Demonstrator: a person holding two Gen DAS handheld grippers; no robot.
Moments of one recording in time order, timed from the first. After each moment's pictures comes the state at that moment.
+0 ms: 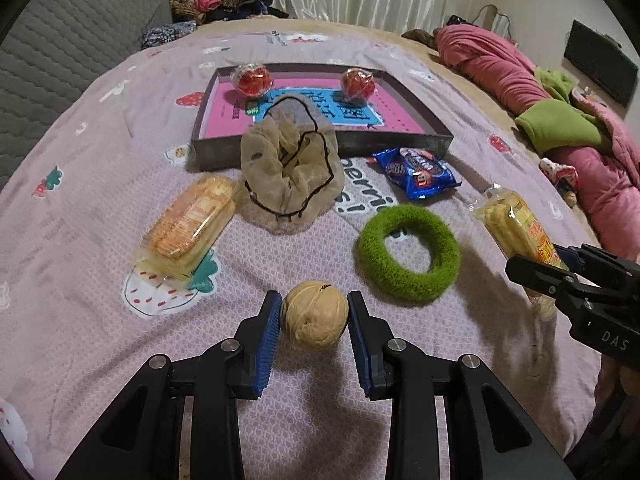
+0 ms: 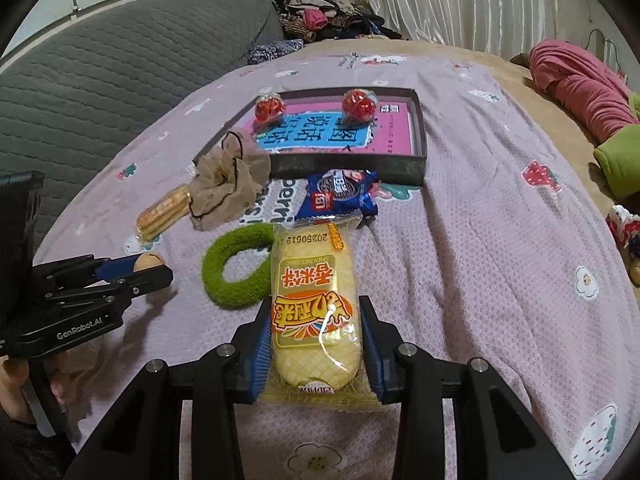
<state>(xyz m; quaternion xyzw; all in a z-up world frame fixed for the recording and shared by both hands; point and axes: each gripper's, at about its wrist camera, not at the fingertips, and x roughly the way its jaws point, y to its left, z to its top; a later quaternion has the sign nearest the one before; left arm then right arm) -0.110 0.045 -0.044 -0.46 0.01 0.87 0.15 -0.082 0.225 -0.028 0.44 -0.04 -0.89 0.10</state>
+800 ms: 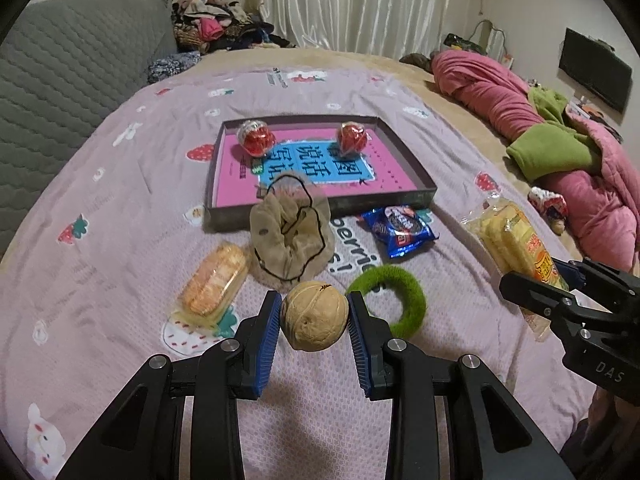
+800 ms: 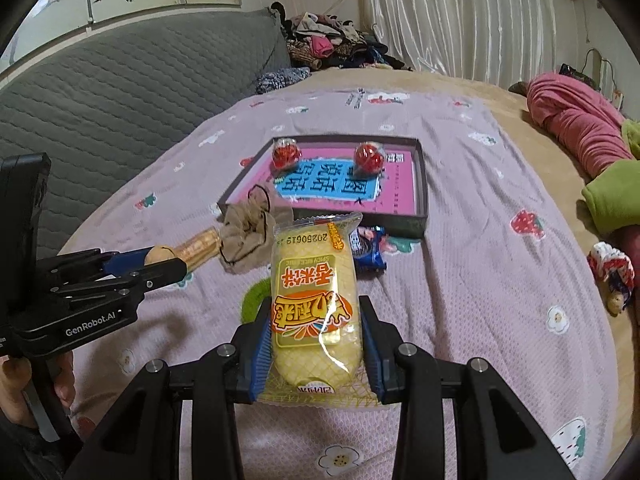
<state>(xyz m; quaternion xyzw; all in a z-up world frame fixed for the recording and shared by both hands) -0.106 0.044 0.022 -0.42 0.02 0.90 0.14 -0.074 0.211 0.030 0.39 -0.03 -0.91 0.10</state>
